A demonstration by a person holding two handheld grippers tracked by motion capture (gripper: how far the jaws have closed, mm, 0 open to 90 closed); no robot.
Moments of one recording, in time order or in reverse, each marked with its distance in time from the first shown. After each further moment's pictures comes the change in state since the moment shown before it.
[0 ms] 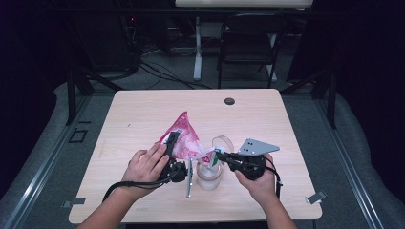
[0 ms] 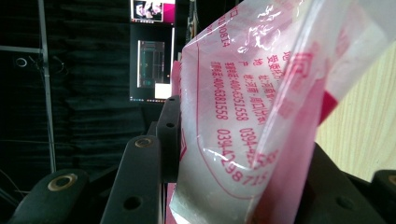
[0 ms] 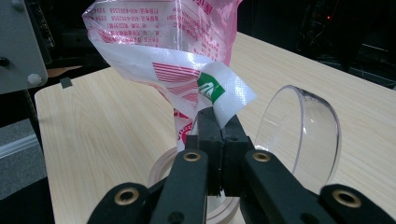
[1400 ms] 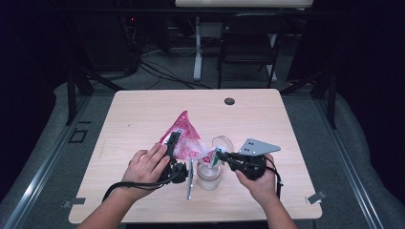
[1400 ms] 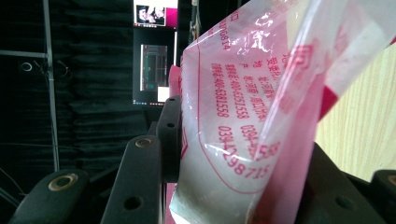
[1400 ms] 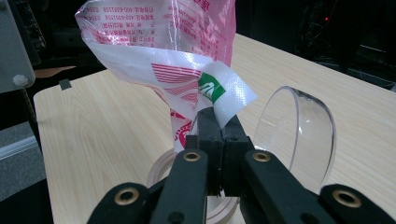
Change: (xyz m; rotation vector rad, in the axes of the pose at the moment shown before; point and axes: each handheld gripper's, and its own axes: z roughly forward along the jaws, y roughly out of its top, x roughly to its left) left arm 0.002 0.002 -0.003 -0.028 0.014 0.002; right arm 0.000 0.000 -0.001 -0.005 -0.006 0.003
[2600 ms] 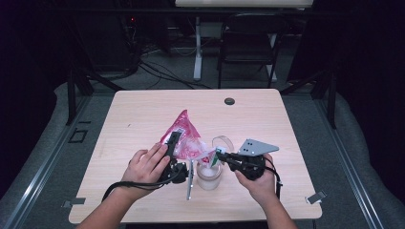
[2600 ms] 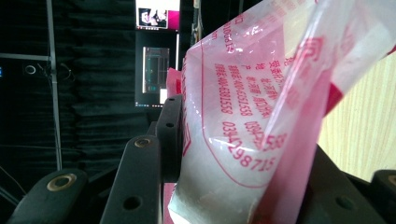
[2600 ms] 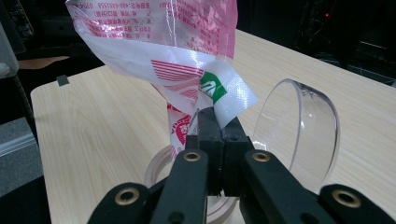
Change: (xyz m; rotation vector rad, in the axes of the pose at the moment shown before) left arm 0.003 0.001 -0.002 0.003 0.005 0.011; right arm -0.001 -0.003 0.003 0.015 0.001 0.002
